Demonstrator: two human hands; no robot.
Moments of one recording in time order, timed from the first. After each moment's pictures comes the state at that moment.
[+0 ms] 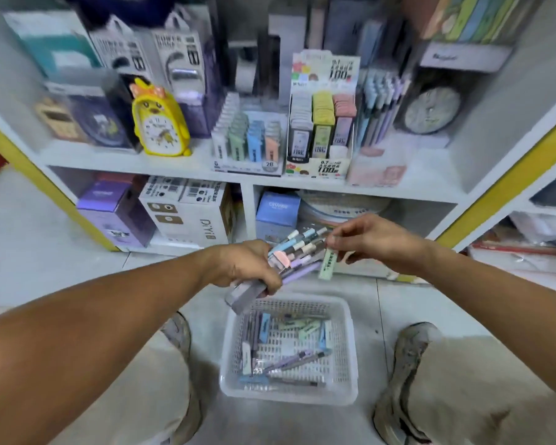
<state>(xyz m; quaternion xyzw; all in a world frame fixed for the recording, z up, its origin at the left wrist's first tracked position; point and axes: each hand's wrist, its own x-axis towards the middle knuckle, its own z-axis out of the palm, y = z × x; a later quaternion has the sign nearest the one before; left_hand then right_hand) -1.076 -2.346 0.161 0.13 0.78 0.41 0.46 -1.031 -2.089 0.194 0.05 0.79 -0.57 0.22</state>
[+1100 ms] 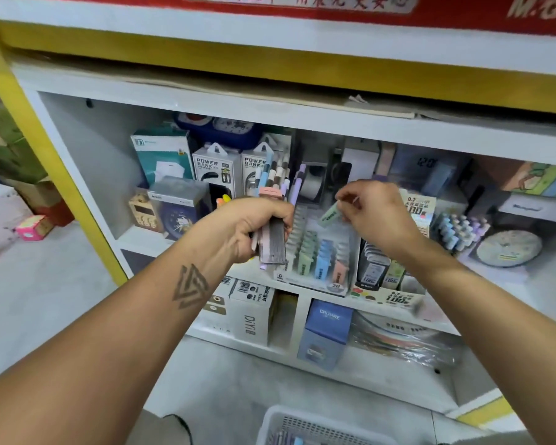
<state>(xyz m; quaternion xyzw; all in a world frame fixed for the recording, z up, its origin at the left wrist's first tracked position) -1.198 -2.406 0.345 -0.10 0.67 0.70 0.23 -1.222 -2.188 0.318 -0.11 0.94 -0.25 -0.21</state>
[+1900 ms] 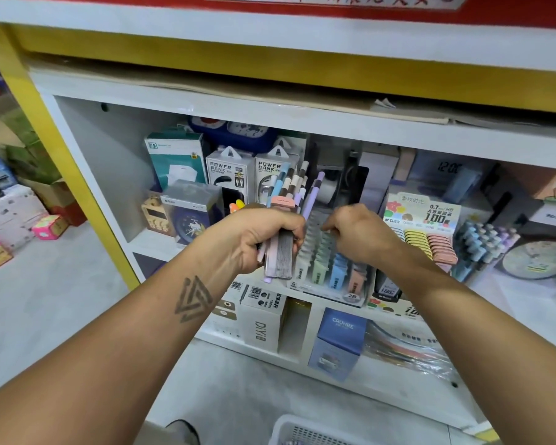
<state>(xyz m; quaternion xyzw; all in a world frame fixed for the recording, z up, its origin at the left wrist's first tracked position) -1.202 -2.417 0.342 -0.08 0.67 0.70 0.24 -1.244 -2.229 0.301 -0.10 0.99 -0.11 -0.02</state>
